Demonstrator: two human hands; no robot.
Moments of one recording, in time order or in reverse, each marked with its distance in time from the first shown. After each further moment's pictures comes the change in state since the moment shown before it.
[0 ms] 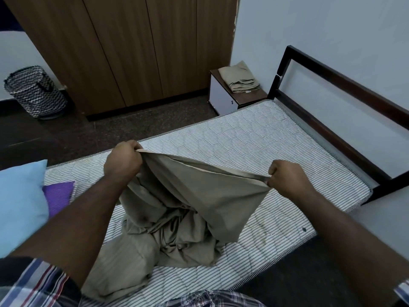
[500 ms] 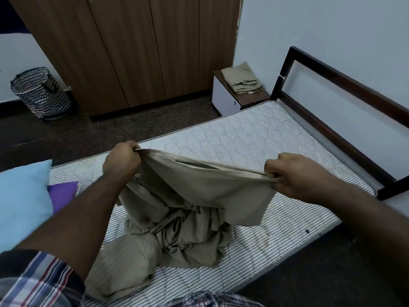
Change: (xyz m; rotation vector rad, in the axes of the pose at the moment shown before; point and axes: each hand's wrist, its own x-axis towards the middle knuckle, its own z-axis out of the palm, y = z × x) left_hand 0.007 -0.011 -0.004 0.055 0.002 -0.010; right_hand -0.027 -0.015 -0.057 -0.242 0.050 -0.827
